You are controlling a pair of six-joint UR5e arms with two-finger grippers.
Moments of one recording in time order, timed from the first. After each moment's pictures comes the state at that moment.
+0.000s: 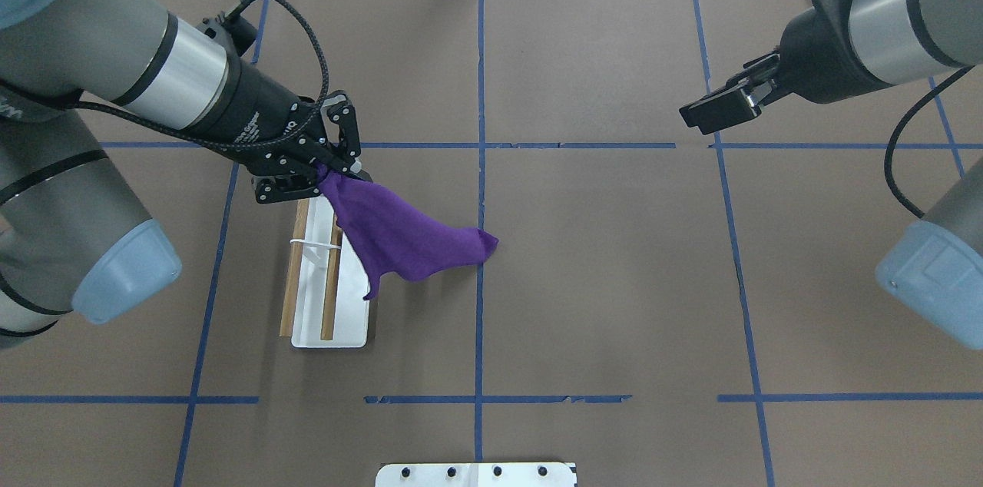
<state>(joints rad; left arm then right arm) -0.80 -2.02 -2.00 -1.91 -2.37 -1.88 0.91 -1.21 2.22 -1.60 2.05 0.46</state>
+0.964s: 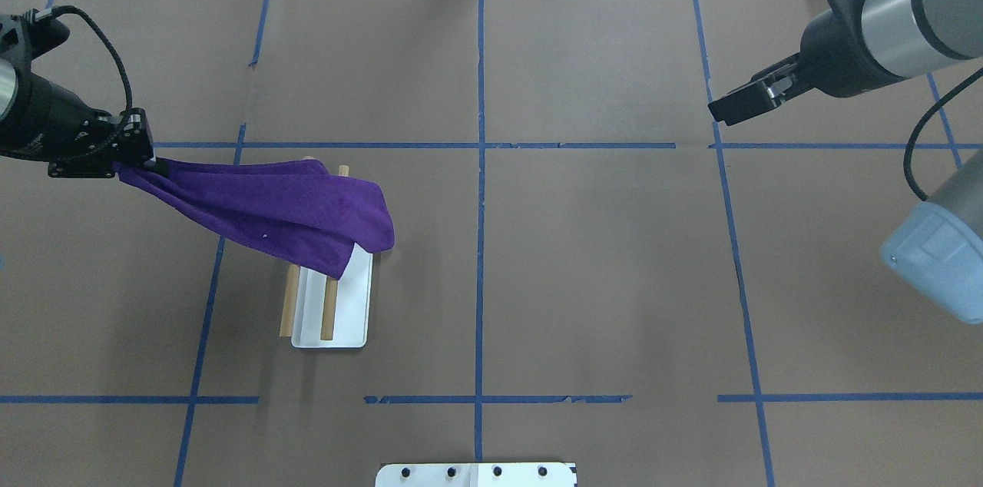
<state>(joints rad) -0.99 -1.68 -2.00 -1.91 -2.34 -1.28 0.94 -1.24 2.19 -1.60 2.05 0.46</state>
